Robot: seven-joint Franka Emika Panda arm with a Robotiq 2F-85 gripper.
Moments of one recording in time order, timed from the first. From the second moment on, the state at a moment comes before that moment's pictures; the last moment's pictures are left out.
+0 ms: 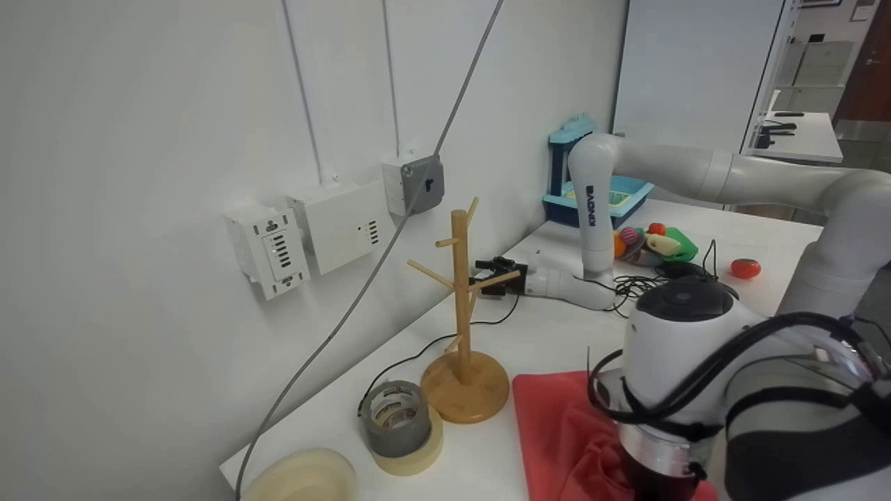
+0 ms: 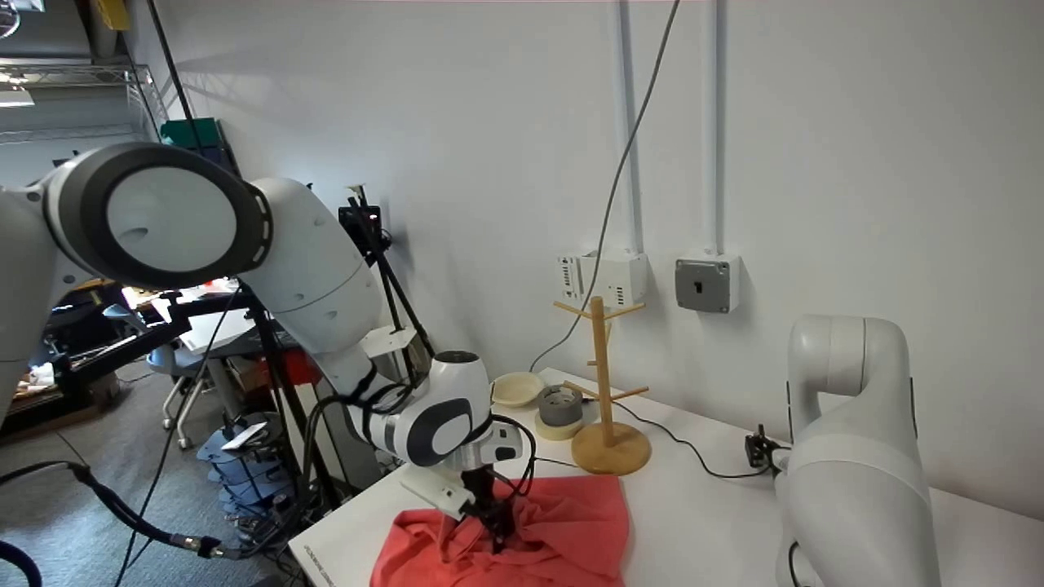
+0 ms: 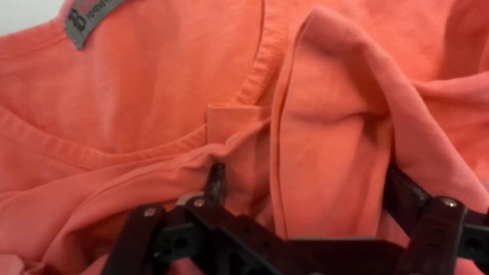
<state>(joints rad) 0.20 0.64 0.09 -2.18 -0.09 2.74 0.06</state>
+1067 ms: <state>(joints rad) 0.19 0.58 0.10 -2.20 -0.04 2.55 0.08</state>
